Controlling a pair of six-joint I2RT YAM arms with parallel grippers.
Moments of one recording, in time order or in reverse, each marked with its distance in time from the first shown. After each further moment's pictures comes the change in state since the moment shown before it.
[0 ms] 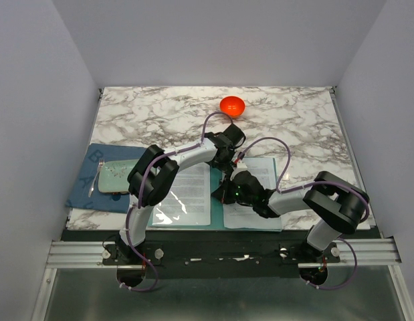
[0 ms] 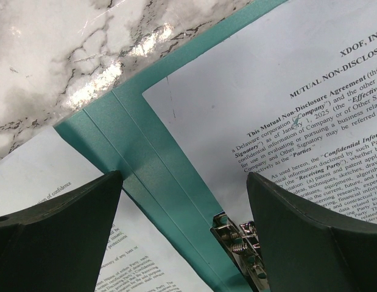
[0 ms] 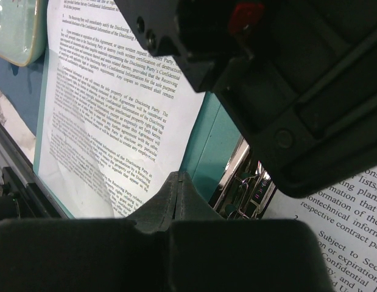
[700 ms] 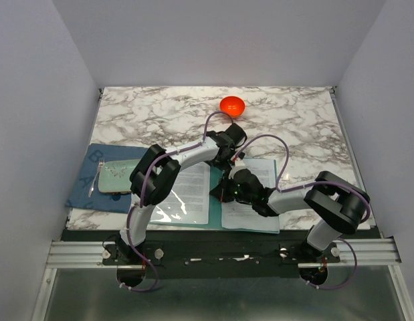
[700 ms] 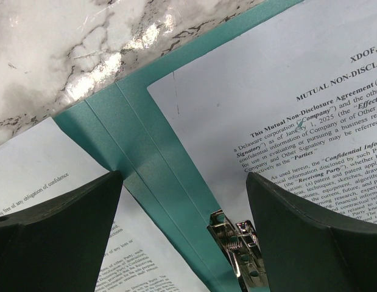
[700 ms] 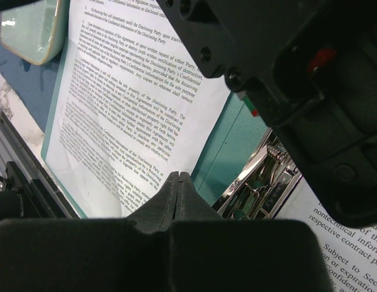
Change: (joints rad) left arm -0.010 0.025 0.047 -0.053 -0.008 -0.020; right arm -0.002 -0.006 0.021 0.008 -0.038 -0.047
